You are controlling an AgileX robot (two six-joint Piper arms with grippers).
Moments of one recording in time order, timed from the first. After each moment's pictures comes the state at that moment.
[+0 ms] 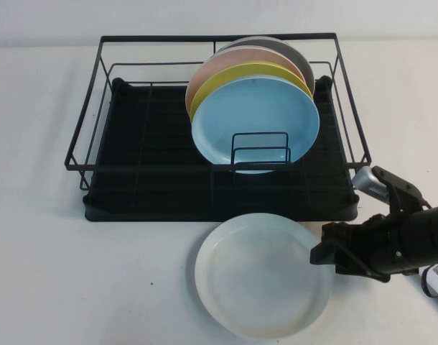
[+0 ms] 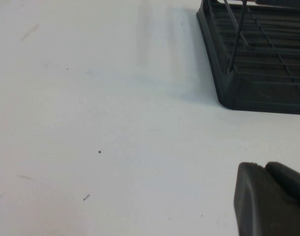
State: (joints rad) right arm 0.33 1.65 -0.73 1.19 0.51 -0.61; left arm -0.09 -0.01 0.02 0.08 0.35 -0.06
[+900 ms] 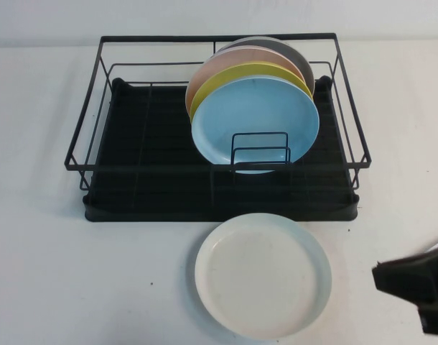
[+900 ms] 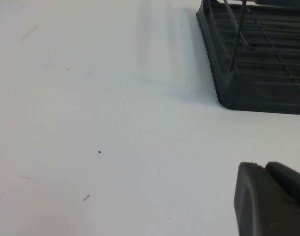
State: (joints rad) right arm 0.33 0.91 -0.62 0.81 0.76 -0.64; left arm -0.09 -0.01 0.02 0.08 0.35 -0.06
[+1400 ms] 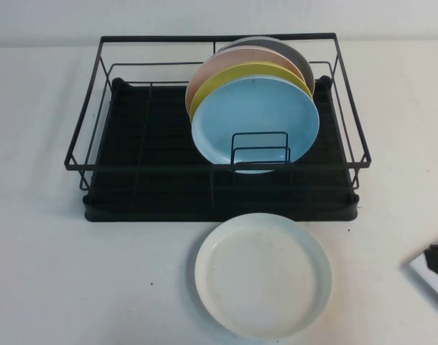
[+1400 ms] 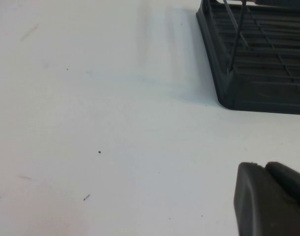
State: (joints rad) right arm 0.29 0.78 -0.55 0.58 0.64 -0.64; left arm -0.09 -0.01 0.02 0.08 0.35 -0.06
